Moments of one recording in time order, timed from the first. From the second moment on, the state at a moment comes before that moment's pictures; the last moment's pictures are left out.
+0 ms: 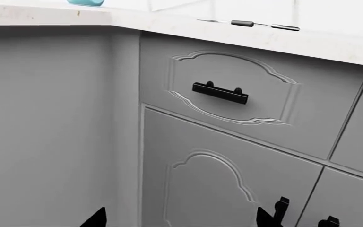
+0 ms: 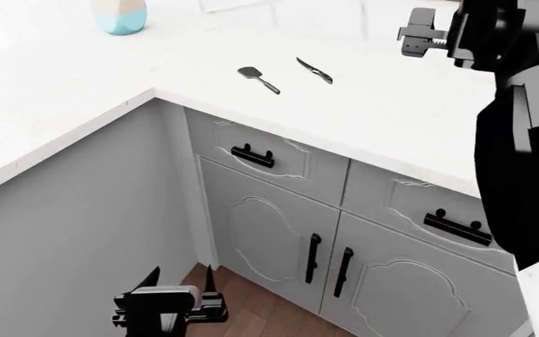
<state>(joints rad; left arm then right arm) -0.04 -0.16 0.22 -0.17 -0.27 0.09 -0.15 1.81 0.14 0.03 1.30 0.01 0.81 0.31</state>
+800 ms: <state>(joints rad) 0.21 -0.23 0.06 -0.11 -1.40 -0.41 0.42 1.78 0.12 -0.02 1.31 0.00 0.72 0.24</state>
